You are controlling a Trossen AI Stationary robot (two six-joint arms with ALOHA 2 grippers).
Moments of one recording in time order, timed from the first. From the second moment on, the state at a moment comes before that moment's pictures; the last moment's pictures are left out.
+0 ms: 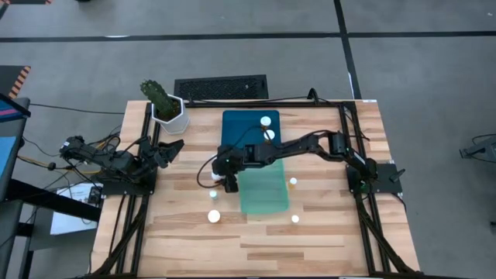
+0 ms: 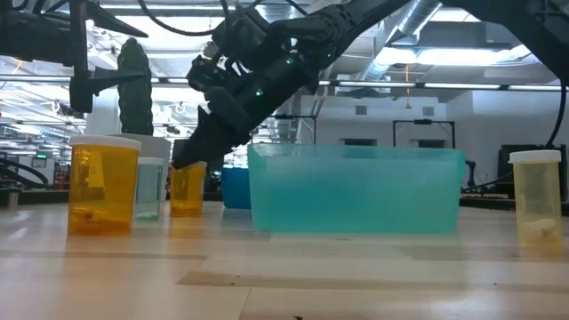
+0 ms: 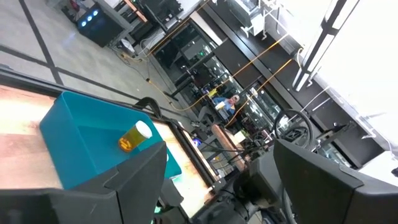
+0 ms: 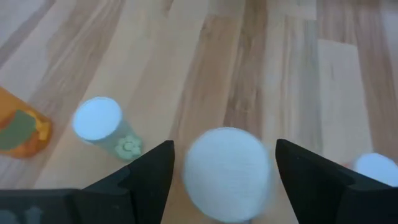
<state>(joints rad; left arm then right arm) -0.37 0.12 0.10 0.19 -0.93 -0.78 -0.05 2.27 1.70 -0.14 -0.15 -0.21</state>
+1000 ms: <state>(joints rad) -0.37 0.12 0.10 0.19 -0.93 -0.78 -0.04 2.31 1.79 -0.22 -0.13 -0.21</state>
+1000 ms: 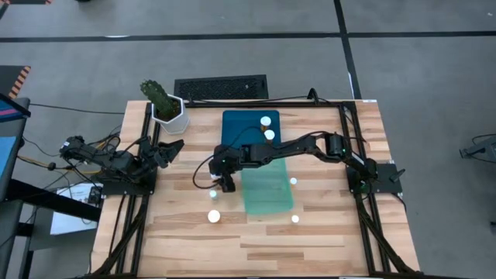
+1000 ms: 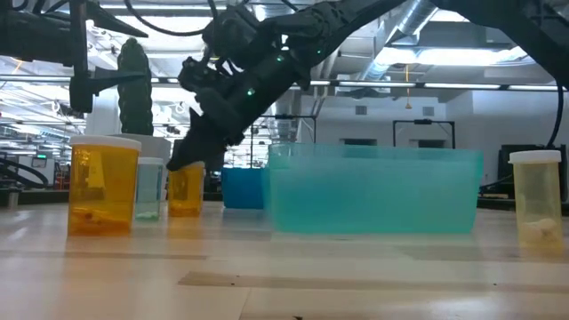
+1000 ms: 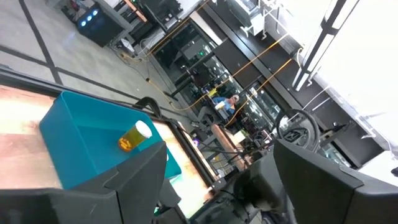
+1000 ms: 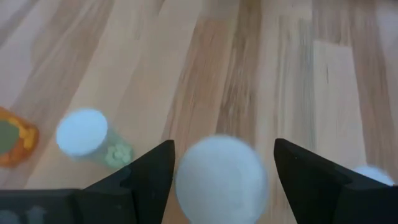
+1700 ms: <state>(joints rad) -0.37 0.12 0.10 0.19 -0.92 -0.78 -0.05 2.28 1.79 -0.27 -0.16 -0.18</state>
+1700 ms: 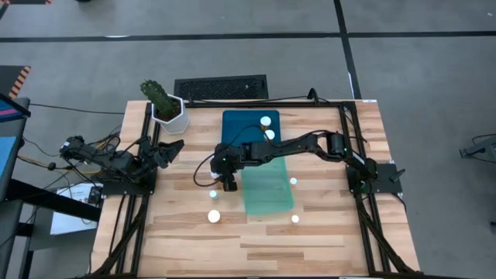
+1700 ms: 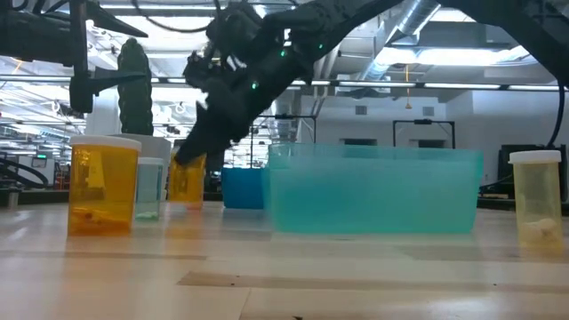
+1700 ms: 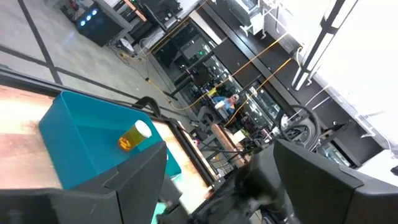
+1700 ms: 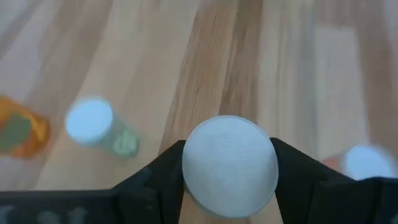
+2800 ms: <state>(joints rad) -0.37 0.12 0.10 0.17 -0.93 -0.79 -0.50 2.03 1.58 -0.29 -0.20 -0.12</state>
